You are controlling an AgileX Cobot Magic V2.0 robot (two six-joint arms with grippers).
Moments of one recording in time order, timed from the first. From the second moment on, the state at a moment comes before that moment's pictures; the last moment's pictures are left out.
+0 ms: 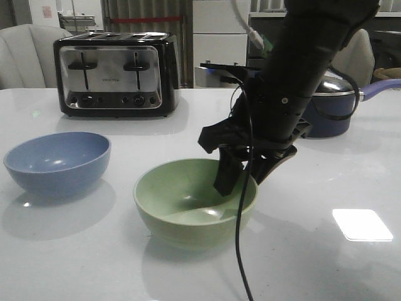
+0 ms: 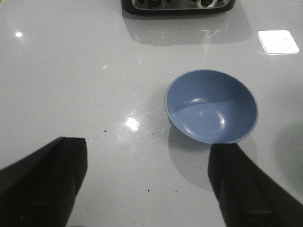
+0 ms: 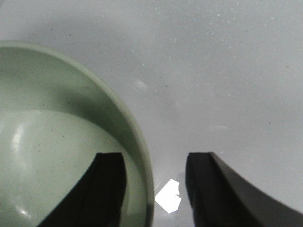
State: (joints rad) left arm -0.07 0.72 -0.63 -0.06 0.57 0.07; right arm 0.47 1.88 -1.24 0.33 0.65 -0.31
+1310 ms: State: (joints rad) left arm -0.10 0.72 -0.63 -0.06 0.55 0.09; right arm 0.49 0.73 -0.65 0.28 0.69 -0.35
